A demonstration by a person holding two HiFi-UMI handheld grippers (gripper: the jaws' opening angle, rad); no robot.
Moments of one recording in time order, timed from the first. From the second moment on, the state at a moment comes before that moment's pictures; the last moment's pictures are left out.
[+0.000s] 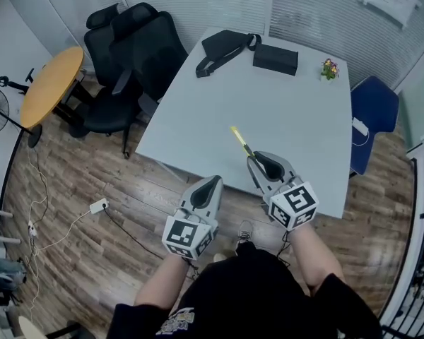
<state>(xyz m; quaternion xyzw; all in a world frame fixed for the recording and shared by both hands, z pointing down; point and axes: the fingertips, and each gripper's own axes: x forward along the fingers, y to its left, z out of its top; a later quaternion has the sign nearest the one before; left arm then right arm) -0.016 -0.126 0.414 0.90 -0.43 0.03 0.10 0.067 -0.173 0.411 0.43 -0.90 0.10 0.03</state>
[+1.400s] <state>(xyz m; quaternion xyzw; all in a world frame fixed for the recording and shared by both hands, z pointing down) -0.007 -0.305 0.482 0.93 -0.32 0.07 0.16 0.094 -0.359 0.536 0.52 -0.83 0.17 0.12</state>
